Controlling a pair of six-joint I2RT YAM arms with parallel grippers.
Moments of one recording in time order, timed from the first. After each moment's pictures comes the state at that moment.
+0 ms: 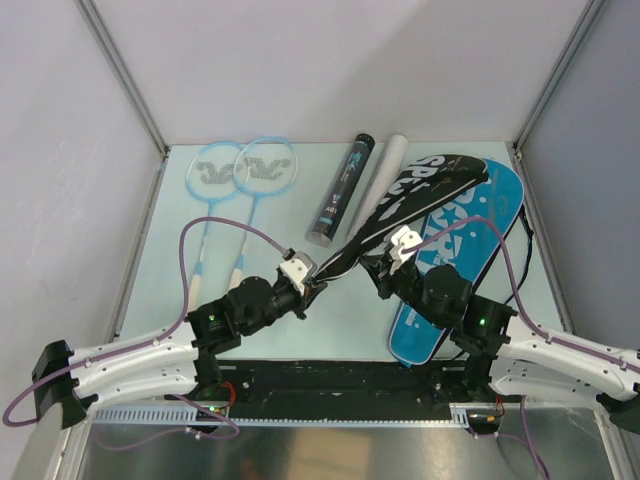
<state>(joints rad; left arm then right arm) -1.10 0.81 0.50 0.09 -0.21 -0.11 1.13 0.81 0.68 0.05 0.37 0.04</state>
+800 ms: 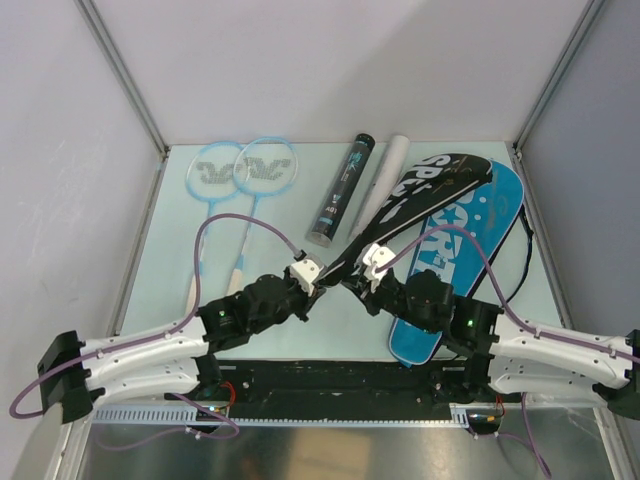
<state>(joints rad) -1.10 0.90 0.53 0.02 -0.22 -0.12 1.22 0.87 0.70 0.00 0.25 -0.01</state>
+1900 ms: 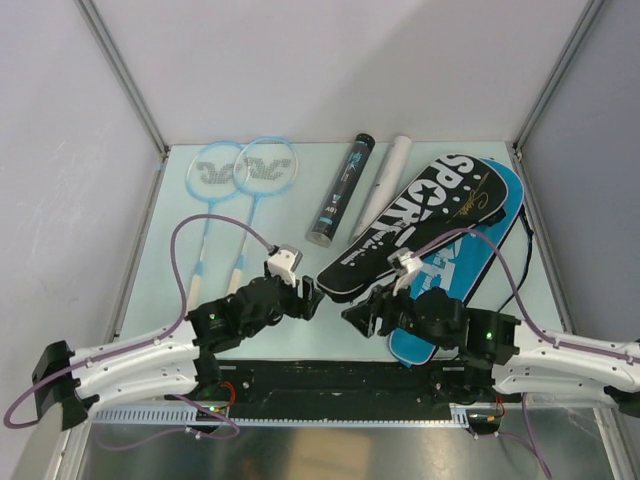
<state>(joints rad) -1.08 0.82 0.50 -0.07 -0.36 -0.43 1.30 0.76 0.64 -0.15 0.25 0.68</state>
